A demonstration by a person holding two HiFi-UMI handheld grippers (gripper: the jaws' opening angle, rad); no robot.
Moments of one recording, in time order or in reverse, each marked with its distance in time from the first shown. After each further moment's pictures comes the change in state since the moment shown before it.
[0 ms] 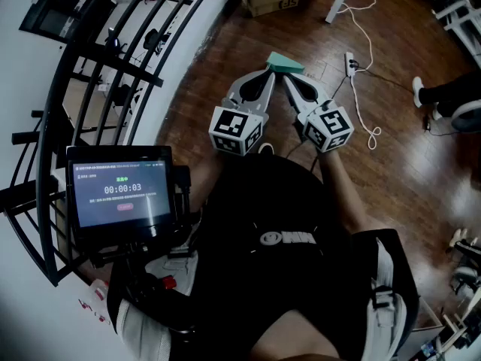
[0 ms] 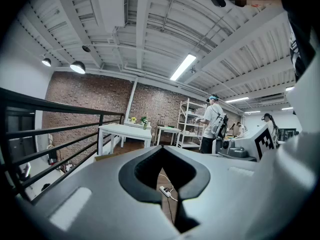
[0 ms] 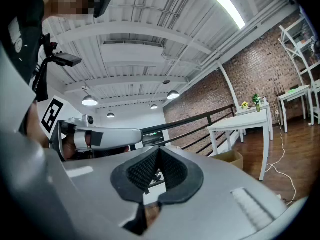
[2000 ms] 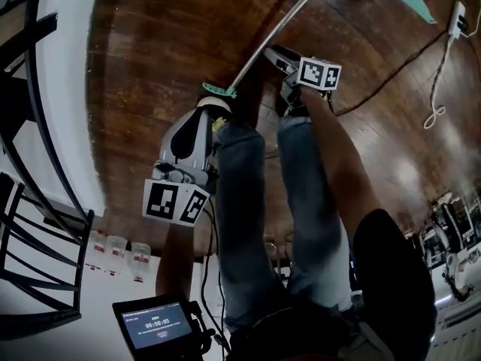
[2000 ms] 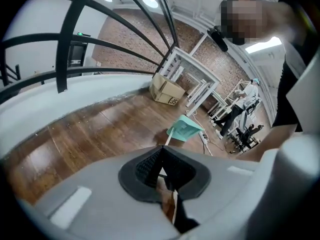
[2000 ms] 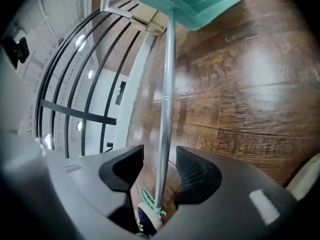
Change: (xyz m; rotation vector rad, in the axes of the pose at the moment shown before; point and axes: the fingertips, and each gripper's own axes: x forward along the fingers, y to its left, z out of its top) left arm -0.028 0.271 -0.544 -0.520 0.490 0.306; right arm 0.154 -0.179 -0.803 1.040 0.696 -0.097
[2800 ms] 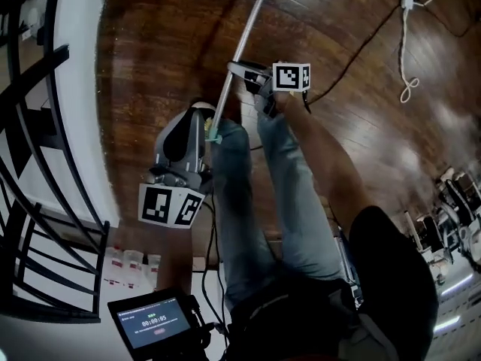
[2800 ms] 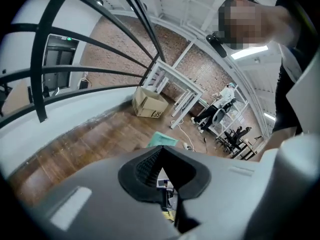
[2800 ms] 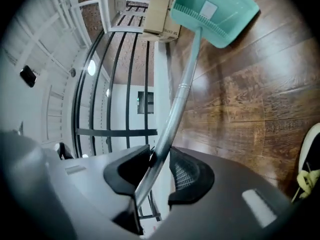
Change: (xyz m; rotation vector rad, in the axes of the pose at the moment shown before) left arm -0.033 -0.104 0.120 0.066 -0.065 -0.112; right arm -0.070 0.177 0.035 0.173 -0.004 0.301
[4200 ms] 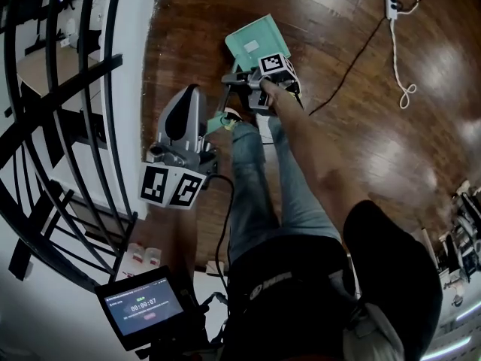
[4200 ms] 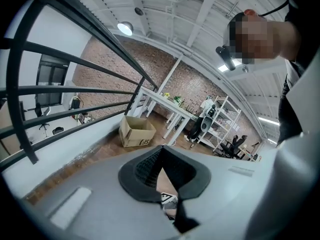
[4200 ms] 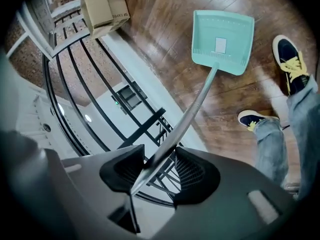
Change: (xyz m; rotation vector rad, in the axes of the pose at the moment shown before) left arm -0.038 -0.112 0.203 0.083 -0.186 -0.056; right arm 0.000 0.151 -0.019 0.667 0.242 -0.069
